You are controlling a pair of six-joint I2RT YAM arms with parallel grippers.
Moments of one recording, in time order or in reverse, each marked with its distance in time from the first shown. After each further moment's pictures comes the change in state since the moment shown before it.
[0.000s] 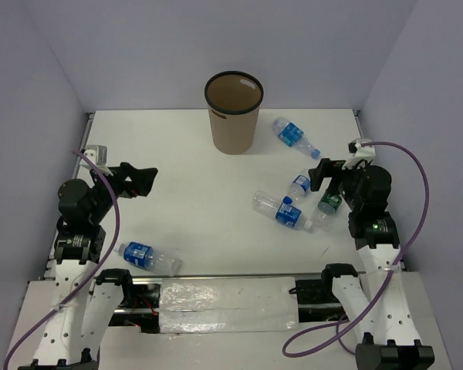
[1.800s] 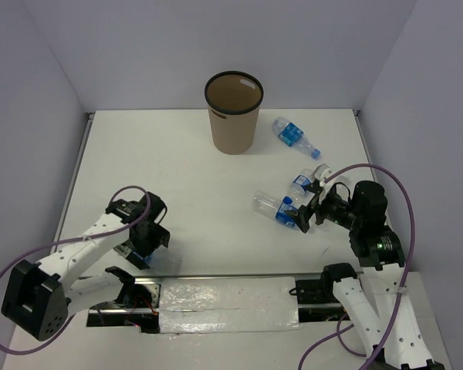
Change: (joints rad) left arm -0.495 0.466 -0.018 -0.995 -0.488 -1.102; right arm 0.149 -0.124 0.004 -0.251 -0.481 -0.455
